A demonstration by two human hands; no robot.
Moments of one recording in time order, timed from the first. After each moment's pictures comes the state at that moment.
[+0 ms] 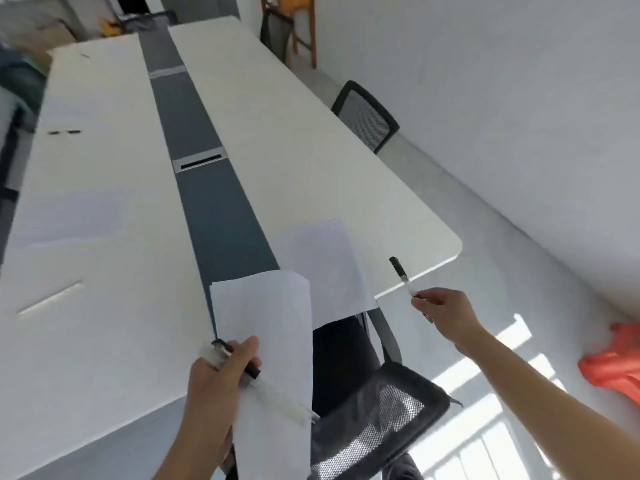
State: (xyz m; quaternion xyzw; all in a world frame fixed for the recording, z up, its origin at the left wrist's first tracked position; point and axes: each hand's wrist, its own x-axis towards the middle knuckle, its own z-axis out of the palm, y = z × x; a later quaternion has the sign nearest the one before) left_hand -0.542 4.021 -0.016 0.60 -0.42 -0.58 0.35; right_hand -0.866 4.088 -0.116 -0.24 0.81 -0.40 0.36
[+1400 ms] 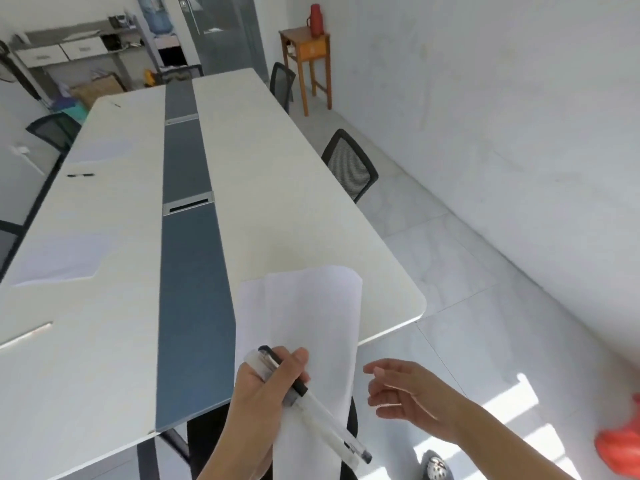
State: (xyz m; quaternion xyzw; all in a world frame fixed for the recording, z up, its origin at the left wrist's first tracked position) left_hand -0.755 4.061 0.030 0.48 -0.42 -0.66 0.40; right_hand -0.966 4.128 -0.081 -0.20 0.50 -0.43 0.72
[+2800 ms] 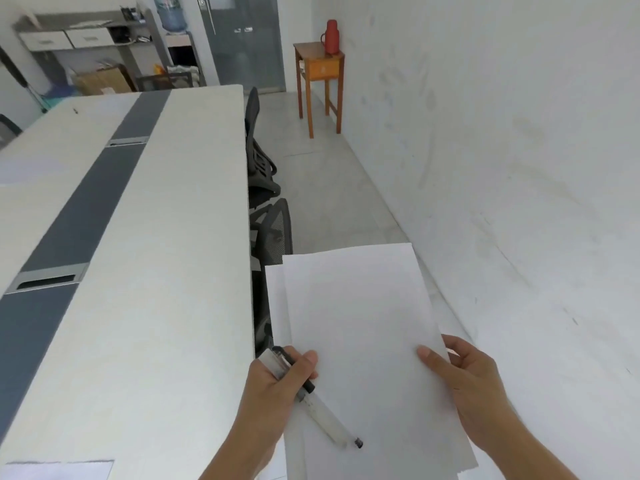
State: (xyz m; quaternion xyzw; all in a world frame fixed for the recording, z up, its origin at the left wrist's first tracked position) left_hand -1.270 3.750 -0.005 0.51 -0.46 -0.61 0.40; right_hand -1.508 3.811 -0.024 -0.22 0.63 -0.56 0.49
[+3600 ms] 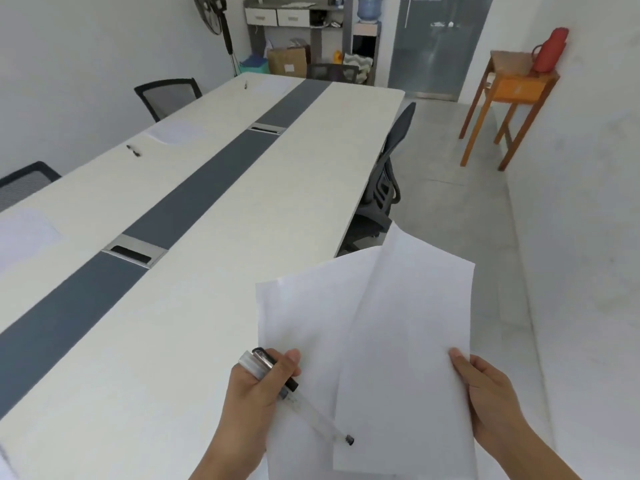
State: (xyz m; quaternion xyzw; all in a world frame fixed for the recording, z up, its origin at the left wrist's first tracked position) left_hand -1.298 3.467 -0.017 0.64 -0.23 -0.48 0.56; right_hand -1.564 3.376 -0.073 -0.27 0.63 -0.39 0.62
